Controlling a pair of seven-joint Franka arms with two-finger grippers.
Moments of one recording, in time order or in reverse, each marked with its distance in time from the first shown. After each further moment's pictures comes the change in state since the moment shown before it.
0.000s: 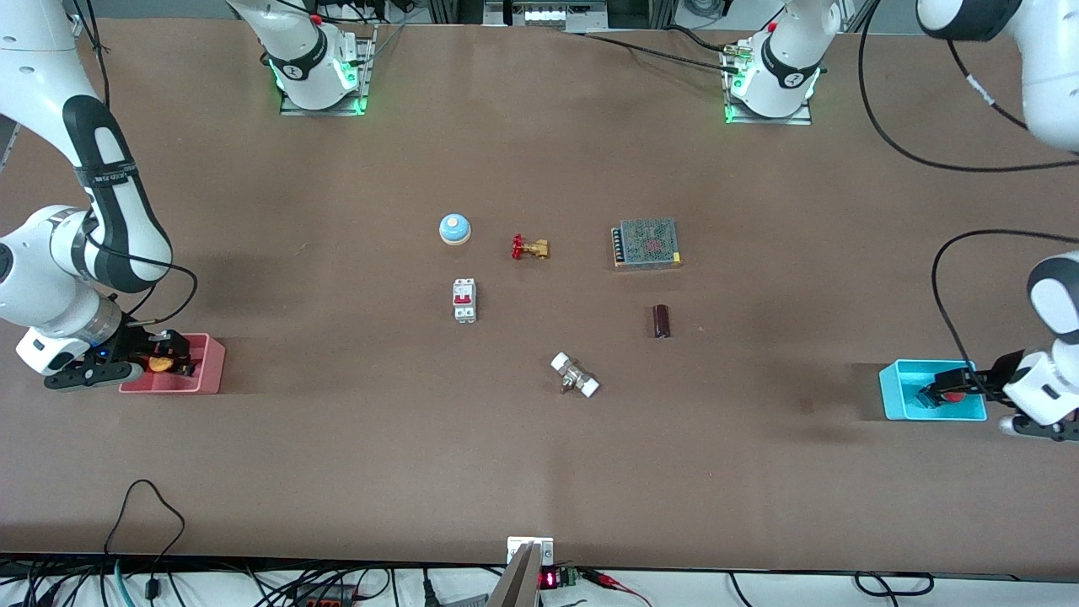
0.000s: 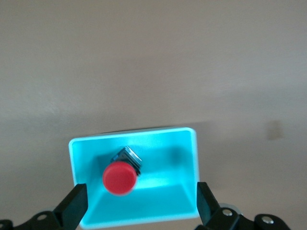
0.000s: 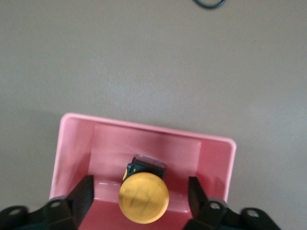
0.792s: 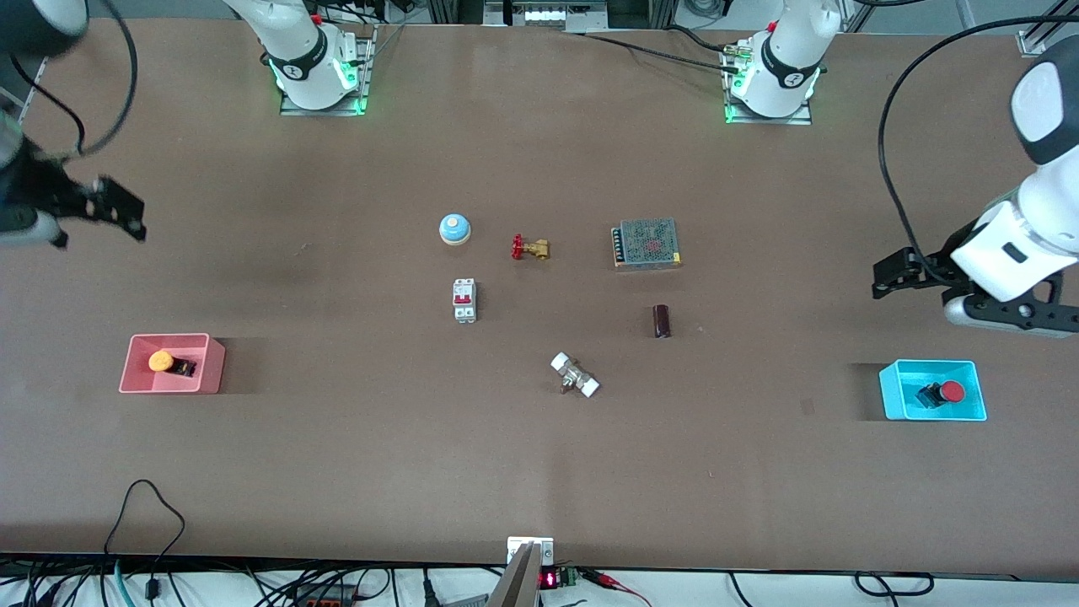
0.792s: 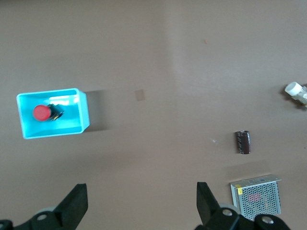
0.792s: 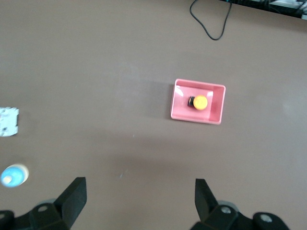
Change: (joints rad) left arm -0.369 -0.462 0.118 -0.162 -0.031 -0.314 -0.293; right arm 0.226 -0.624 0.020 0.120 -0.077 -0.822 0.310
